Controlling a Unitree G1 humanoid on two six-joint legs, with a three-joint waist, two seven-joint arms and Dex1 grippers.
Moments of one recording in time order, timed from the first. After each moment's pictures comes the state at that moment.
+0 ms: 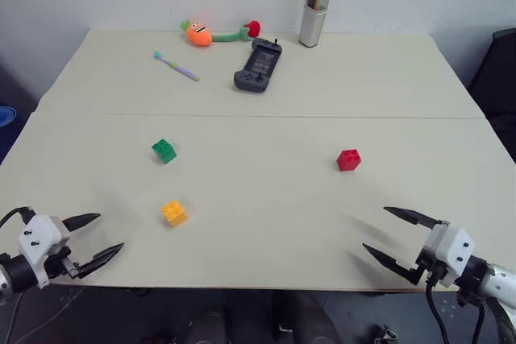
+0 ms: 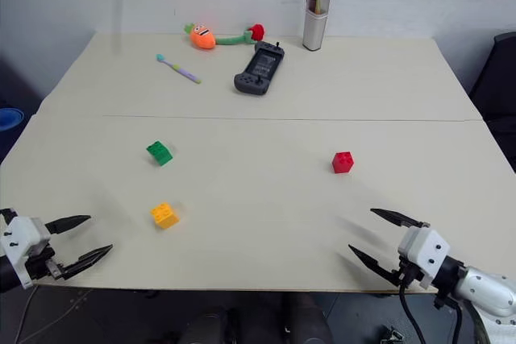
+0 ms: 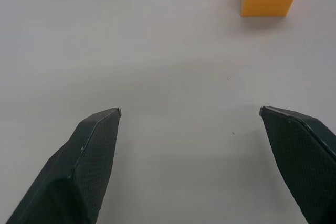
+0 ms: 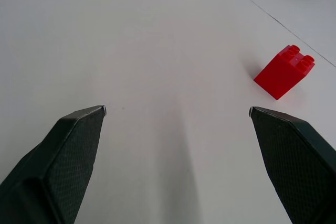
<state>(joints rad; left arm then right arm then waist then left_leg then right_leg) 0.31 0.80 0.54 0.10 -0.37 -0.09 -1.01 0.33 -0.69 -0.28 -0.19 0.35 -0.26 0.94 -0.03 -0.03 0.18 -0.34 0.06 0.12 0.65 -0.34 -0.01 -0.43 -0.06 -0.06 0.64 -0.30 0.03</state>
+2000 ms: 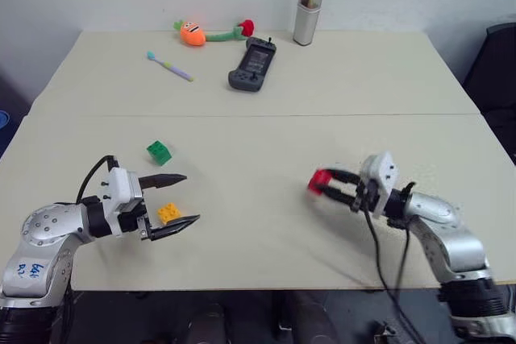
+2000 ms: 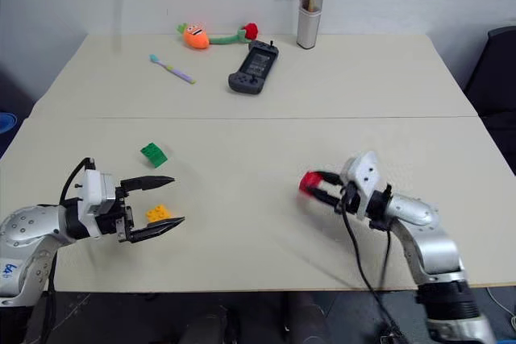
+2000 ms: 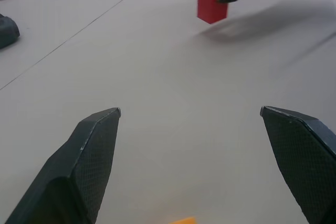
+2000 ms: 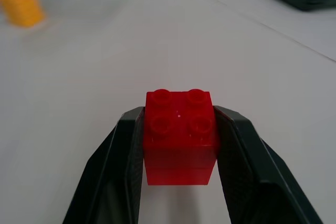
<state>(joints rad) -0.02 0.76 0.24 -0.23 -0.51 0.17 -1.05 -0.25 -0.64 0.02 -0.08 0.40 0.17 1.07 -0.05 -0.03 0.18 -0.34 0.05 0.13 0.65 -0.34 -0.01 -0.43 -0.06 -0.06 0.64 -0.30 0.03</state>
